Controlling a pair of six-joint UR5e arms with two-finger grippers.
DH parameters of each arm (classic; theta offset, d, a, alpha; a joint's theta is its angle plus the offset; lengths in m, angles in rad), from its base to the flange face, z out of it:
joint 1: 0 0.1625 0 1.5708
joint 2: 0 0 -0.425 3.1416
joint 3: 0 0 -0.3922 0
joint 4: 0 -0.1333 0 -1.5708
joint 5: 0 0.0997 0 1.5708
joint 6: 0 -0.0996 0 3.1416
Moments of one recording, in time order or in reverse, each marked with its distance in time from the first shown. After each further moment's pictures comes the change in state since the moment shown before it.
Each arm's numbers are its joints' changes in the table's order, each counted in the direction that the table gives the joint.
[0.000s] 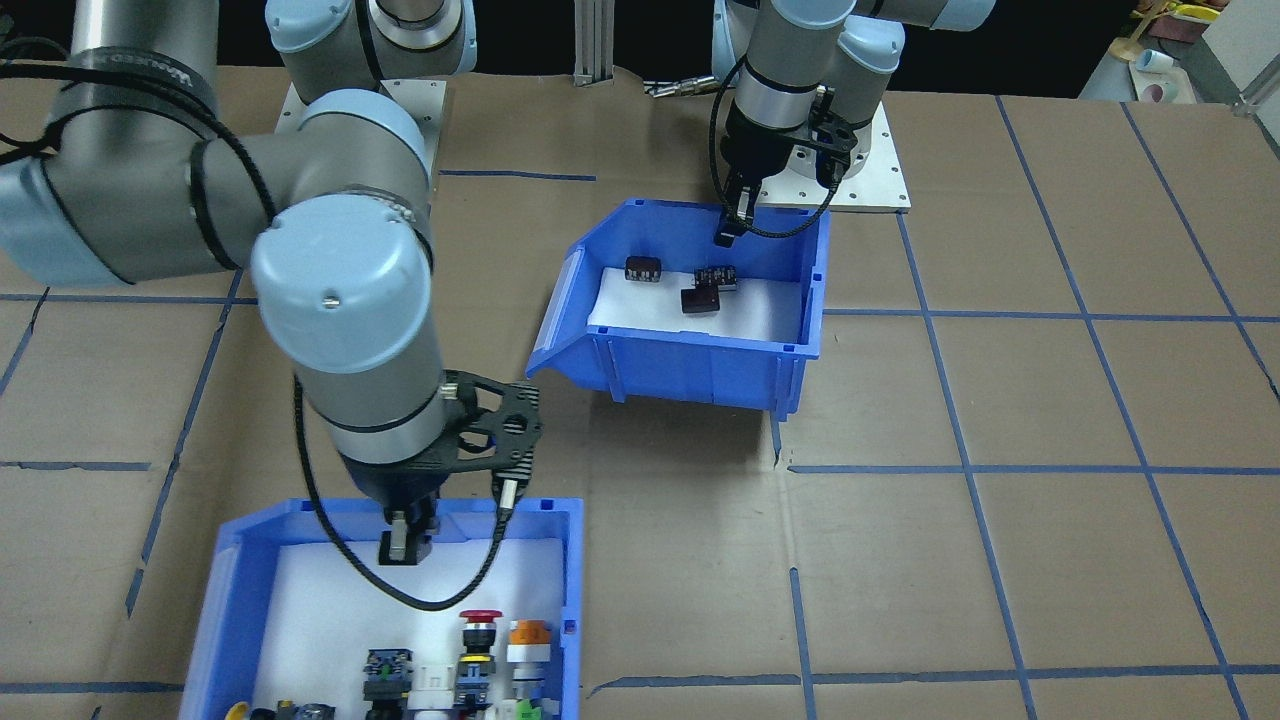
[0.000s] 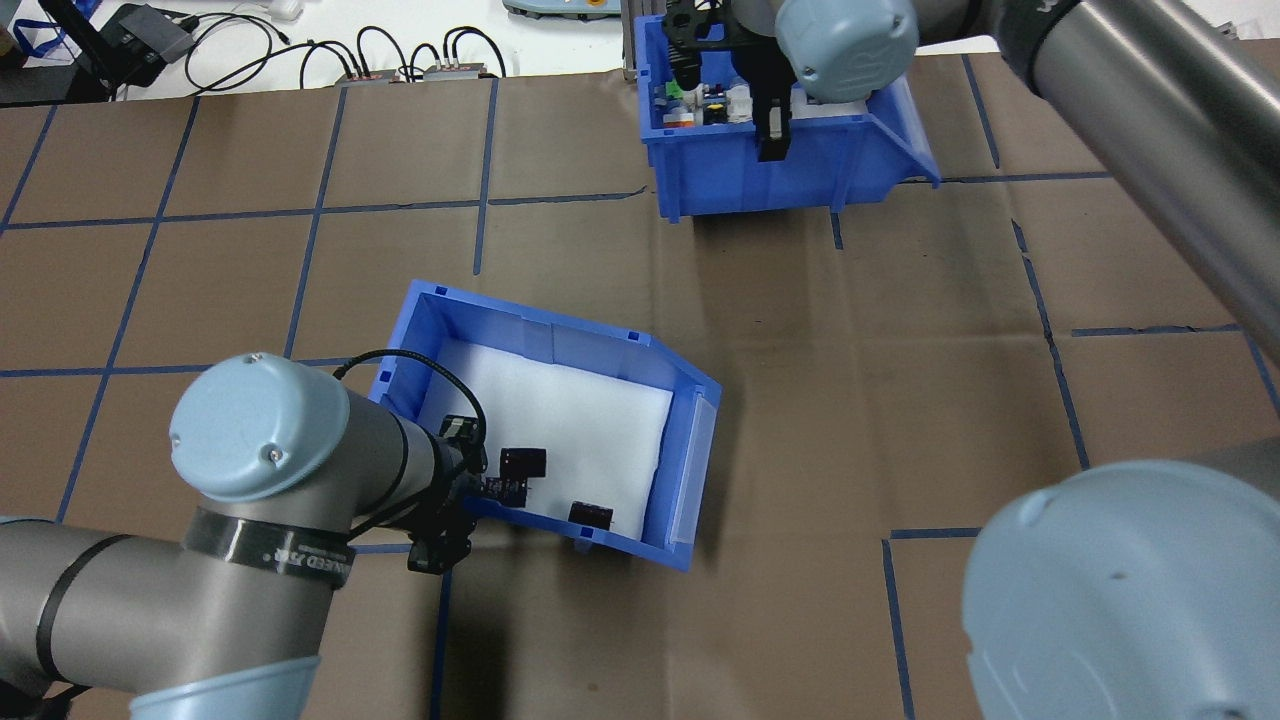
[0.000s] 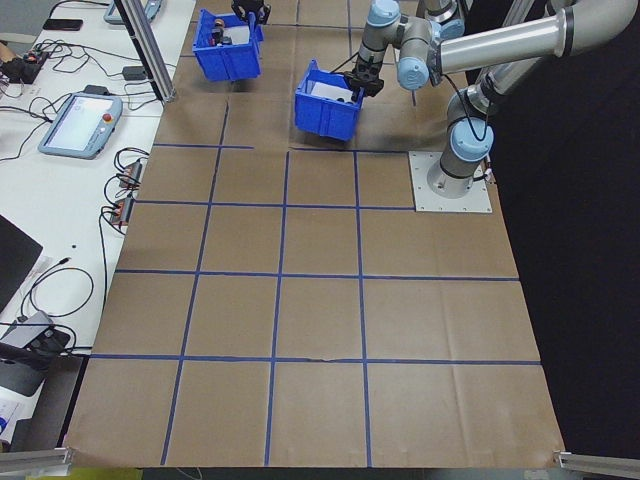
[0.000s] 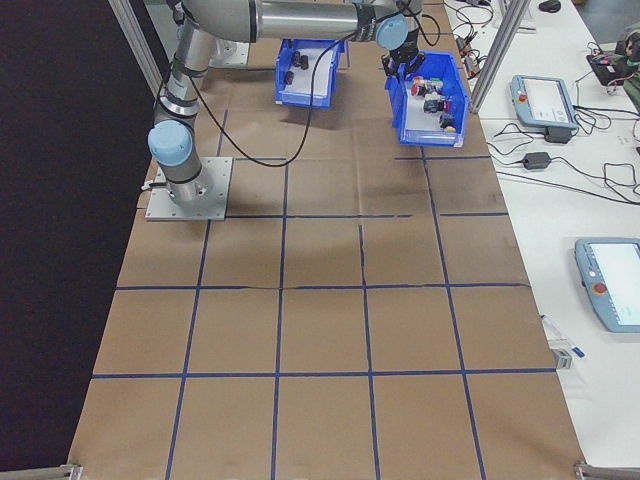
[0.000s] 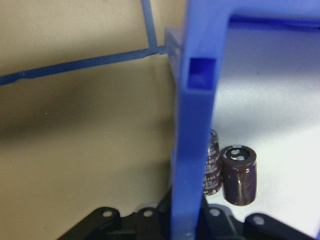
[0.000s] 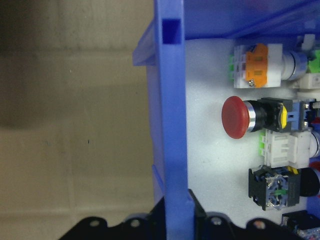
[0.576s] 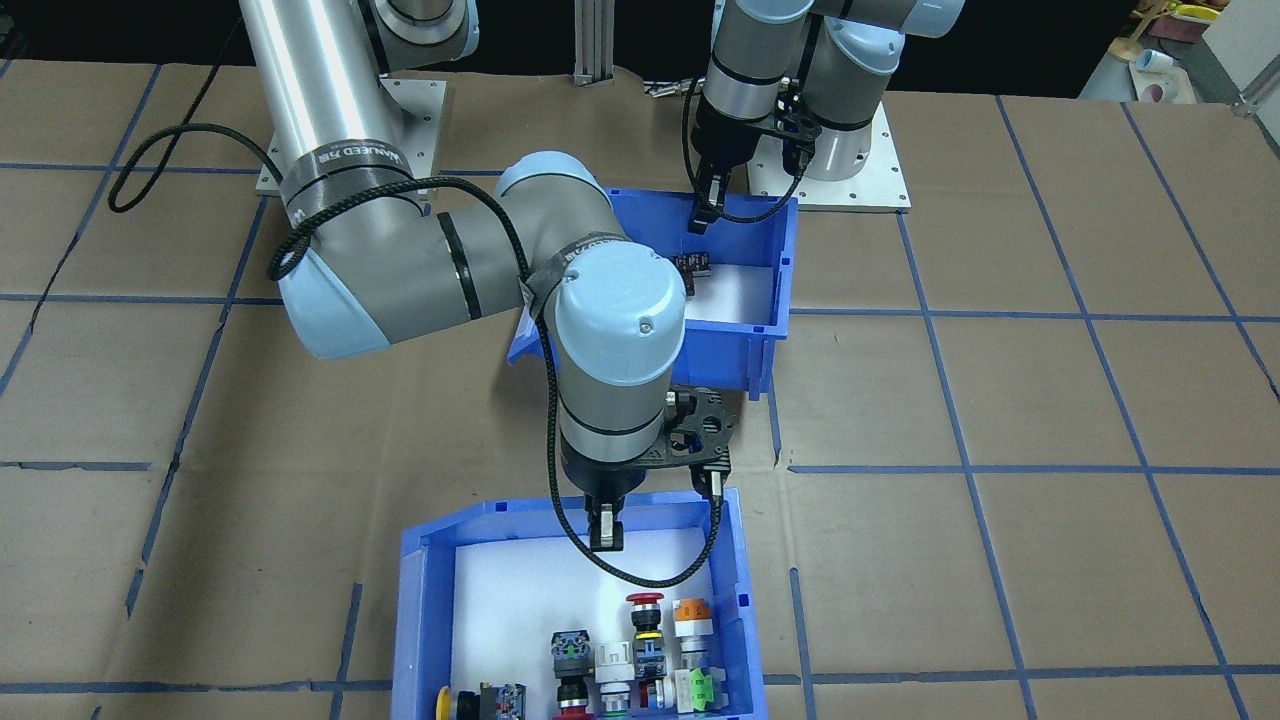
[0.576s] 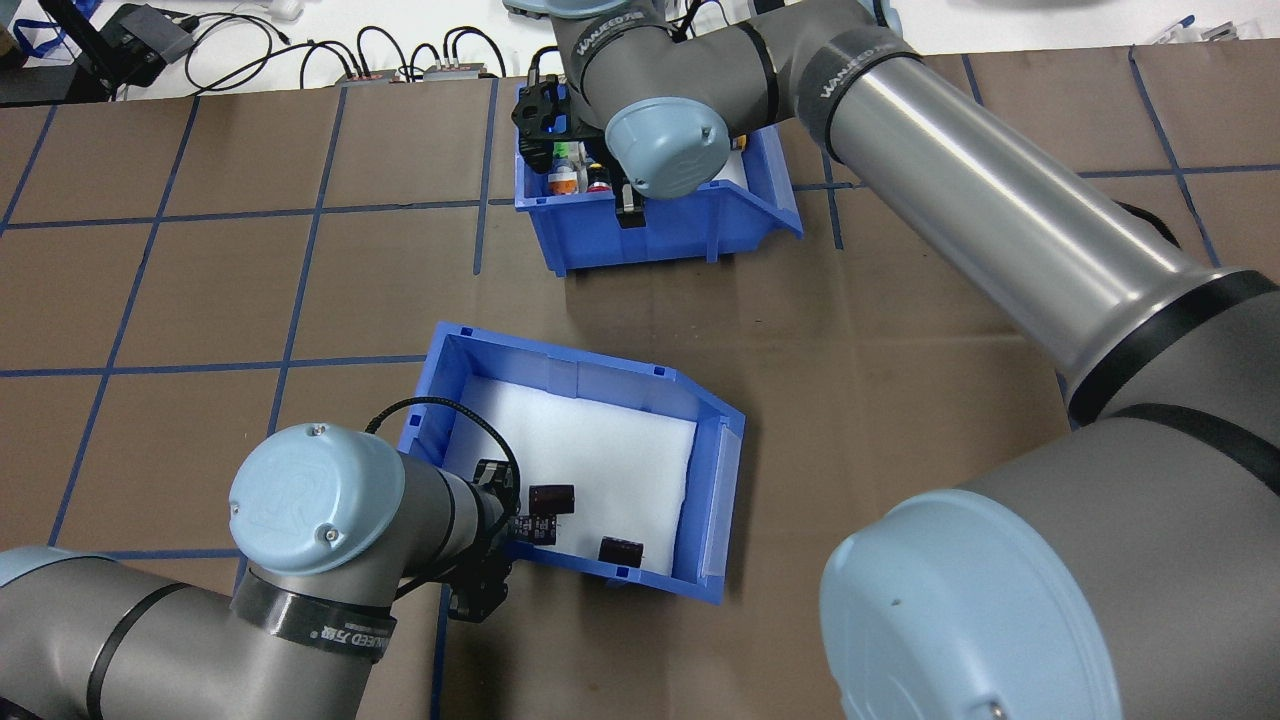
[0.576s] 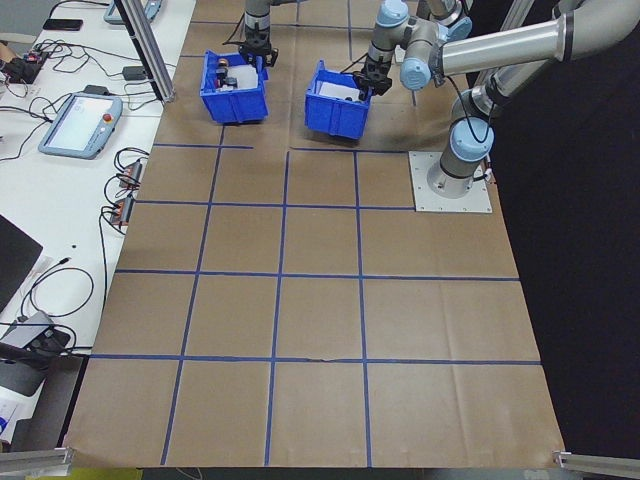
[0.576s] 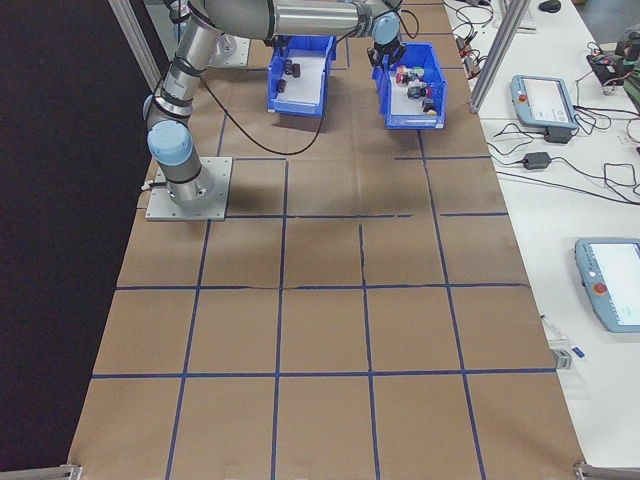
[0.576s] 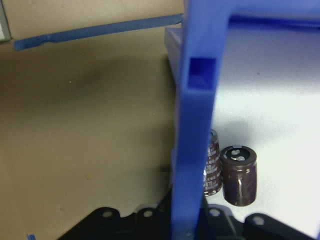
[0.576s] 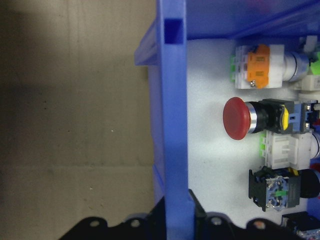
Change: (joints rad) left arm -0.128 0.017 0.075 -0.064 0.007 0.160; right arm 0.208 0.137 0.062 0.085 -0.003 -0.180
